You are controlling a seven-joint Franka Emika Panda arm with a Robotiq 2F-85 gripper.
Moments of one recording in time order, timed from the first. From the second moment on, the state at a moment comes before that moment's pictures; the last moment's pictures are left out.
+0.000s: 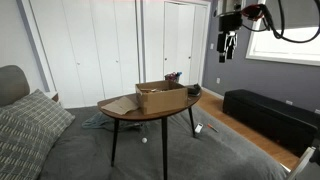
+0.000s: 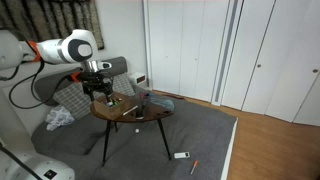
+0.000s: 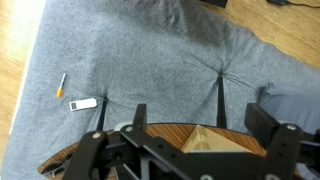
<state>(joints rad) 0.11 -0.56 0.11 -2.31 -0.02 1.71 -0.05</state>
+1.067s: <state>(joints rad) 0.15 -0.55 0.14 -2.28 -0.03 1.74 -0.09</state>
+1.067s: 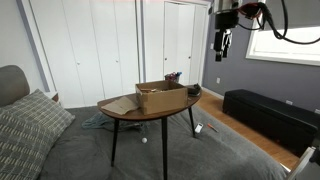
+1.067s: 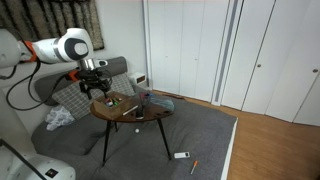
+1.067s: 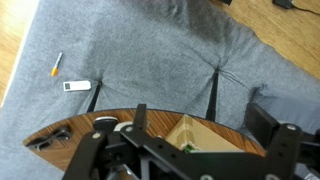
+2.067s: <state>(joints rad) 0.26 -0.12 0.21 -1.94 -0.04 1.95 -0.45</state>
